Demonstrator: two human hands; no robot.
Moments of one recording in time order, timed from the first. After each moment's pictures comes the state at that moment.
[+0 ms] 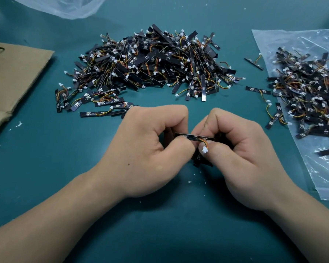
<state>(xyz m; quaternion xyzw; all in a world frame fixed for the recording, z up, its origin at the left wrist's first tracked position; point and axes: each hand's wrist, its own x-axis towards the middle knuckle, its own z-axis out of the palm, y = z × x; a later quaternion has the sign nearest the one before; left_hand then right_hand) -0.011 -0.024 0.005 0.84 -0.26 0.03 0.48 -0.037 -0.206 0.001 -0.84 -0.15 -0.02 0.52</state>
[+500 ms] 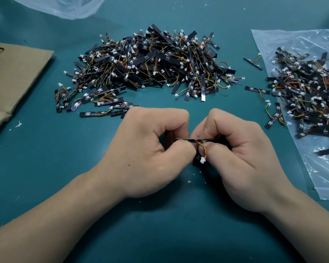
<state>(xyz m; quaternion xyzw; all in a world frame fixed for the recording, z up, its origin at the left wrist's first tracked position) -0.011 -0.024 0.004 0.83 -0.27 0.02 0.49 -0.038 -0.206 -0.001 -0.85 -0.16 -0.04 0.50</state>
